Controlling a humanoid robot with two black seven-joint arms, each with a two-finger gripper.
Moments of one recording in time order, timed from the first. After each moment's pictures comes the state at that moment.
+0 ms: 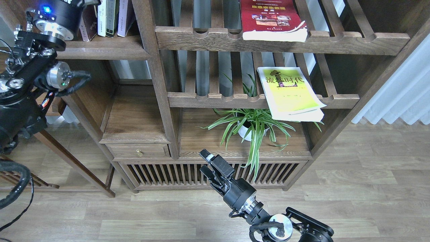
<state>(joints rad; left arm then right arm) -1.04 0.28 -0.88 -0.65 0.71 0.12 -0.49 0.18 0.01 0.60 0.97 0.40 0.58 0.02</state>
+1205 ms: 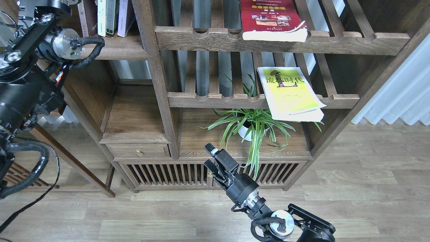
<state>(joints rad) -1.13 0.19 -1.03 -0.69 0.63 0.12 -0.49 0.20 0.01 0.66 0.96 0.41 0.58 0.03</state>
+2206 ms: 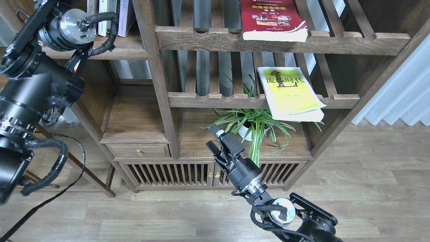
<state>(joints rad) -1.09 0.10 -1.18 -0.94 0.35 0.13 -0.49 0.24 0.02 0.77 1.04 0.40 0.58 0.03</state>
